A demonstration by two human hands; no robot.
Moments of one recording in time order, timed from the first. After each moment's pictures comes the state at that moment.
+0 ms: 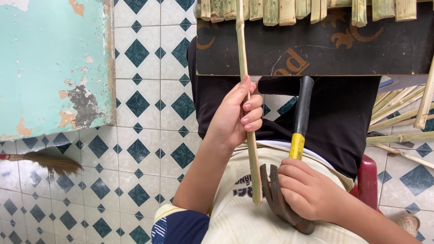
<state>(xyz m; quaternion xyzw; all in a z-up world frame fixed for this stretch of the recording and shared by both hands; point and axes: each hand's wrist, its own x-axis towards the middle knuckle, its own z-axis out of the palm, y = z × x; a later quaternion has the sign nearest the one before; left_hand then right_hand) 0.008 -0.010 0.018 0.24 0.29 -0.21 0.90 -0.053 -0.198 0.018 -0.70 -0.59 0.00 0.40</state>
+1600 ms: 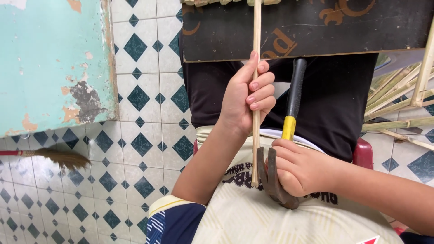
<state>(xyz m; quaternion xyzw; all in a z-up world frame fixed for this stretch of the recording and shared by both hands) 0.011 -0.061 0.010 0.11 0.21 -0.18 0.95 -0.042 -0.207 -0.015 -0.62 -0.63 -0.14 0.44</state>
